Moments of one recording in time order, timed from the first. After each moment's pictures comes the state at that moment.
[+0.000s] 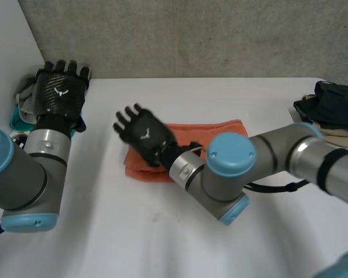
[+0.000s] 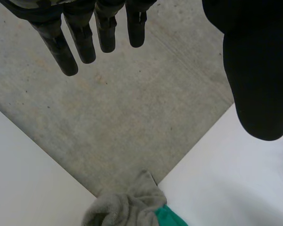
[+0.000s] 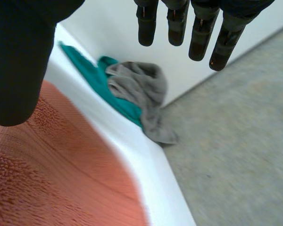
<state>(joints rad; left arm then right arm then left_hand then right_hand) 4.35 -1.81 -1.78 3.81 -1.69 3.67 2.31 -0.68 1.06 -0.46 1.18 2.53 0.19 0.21 0.21 0.20 0.05 0.20 0.22 0.22 0.24 0.07</state>
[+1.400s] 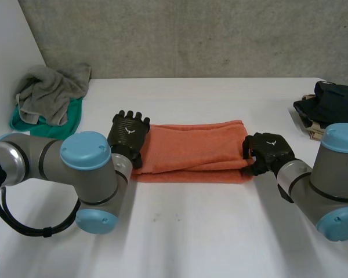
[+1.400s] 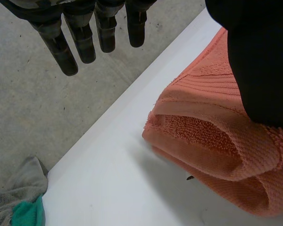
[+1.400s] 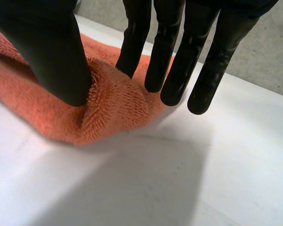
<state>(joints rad) 4.14 -2.29 -1.39 3.58 -1.74 3.62 1.85 -1.01 1.61 -0.27 1.36 2.98 0.20 0.21 0.21 0.21 0.05 0.79 0.91 0.90 0.91 0.74</state>
